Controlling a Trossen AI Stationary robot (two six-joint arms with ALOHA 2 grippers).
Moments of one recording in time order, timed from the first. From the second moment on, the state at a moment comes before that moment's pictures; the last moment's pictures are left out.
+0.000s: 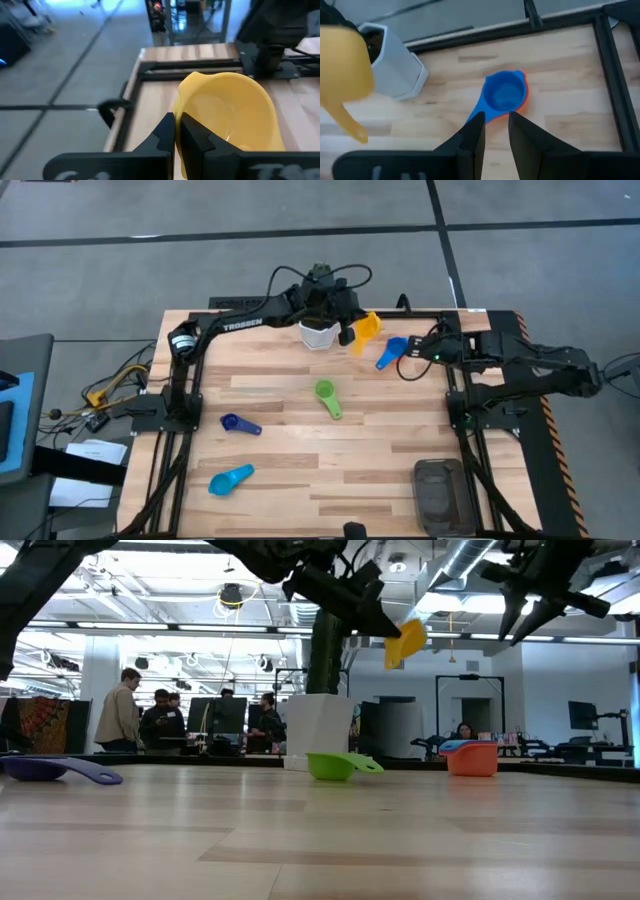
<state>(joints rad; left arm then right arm) 0.42 2.01 1.78 -0.05 0.17 0.23 -0.17 0.92 0.98 -1.10 0.62 1.33</state>
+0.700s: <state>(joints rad) 0.27 2.17 1.93 0.01 0.05 0.34 -0.18 0.90 0.98 -1.12 0.53 1.23</state>
